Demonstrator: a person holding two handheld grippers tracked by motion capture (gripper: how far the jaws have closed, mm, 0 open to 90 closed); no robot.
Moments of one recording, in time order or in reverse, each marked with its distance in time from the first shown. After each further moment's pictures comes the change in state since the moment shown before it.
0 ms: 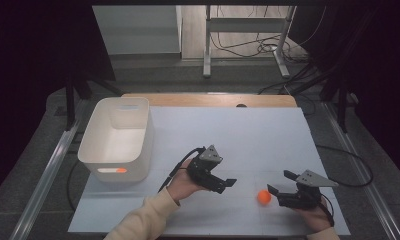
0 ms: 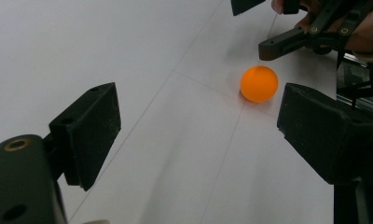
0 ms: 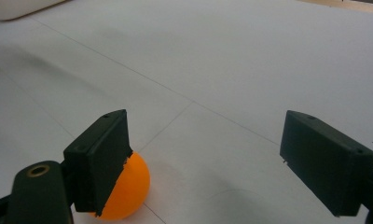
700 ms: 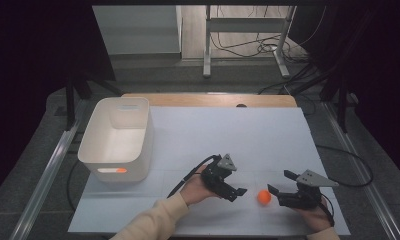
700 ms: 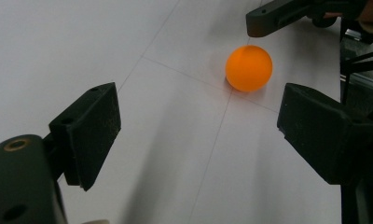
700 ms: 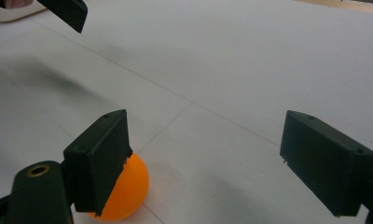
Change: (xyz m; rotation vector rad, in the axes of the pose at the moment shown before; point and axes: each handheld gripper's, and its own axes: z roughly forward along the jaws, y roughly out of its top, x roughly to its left) left arm -0.014 0.001 0.042 0.086 -0.042 0.039; right arm 0.000 0.000 0.000 0.001 -0.002 0.006
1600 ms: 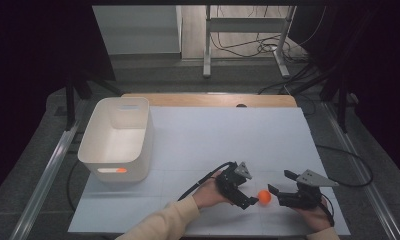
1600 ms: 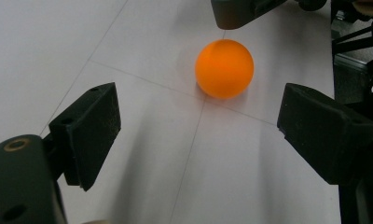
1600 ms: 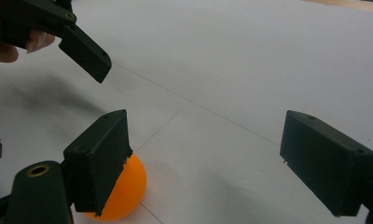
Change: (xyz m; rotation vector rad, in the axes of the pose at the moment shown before) left arm -0.014 0.011 0.039 0.067 -0.075 0.044; right arm -0.001 0.000 0.000 0.001 -0.005 0.005
